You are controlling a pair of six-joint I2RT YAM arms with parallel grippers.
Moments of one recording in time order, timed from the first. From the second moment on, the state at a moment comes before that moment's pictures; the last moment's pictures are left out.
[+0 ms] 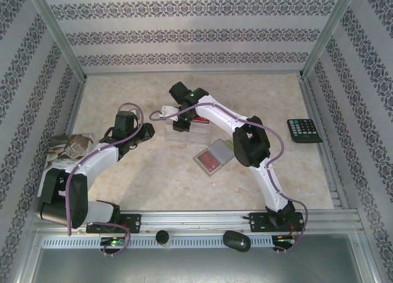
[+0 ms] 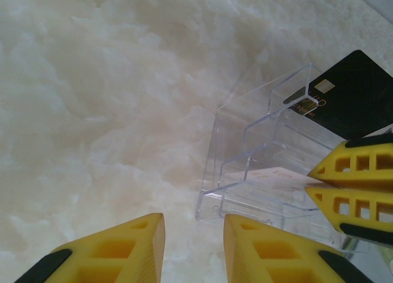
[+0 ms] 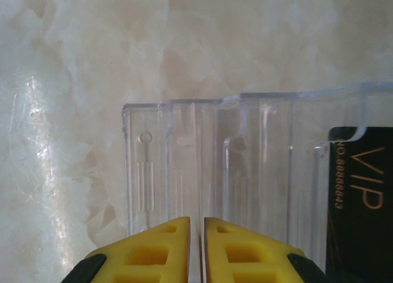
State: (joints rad) left arm -0.17 1.34 0.70 -0.09 0.17 -0.58; right arm 0.69 2.33 2.09 -0.97 -0.22 -0.67
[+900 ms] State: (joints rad) left arm -0.17 1.30 0.69 -0.09 0.22 -0.58; right arm 0.69 2.07 1.80 -0.64 -0.11 -0.50
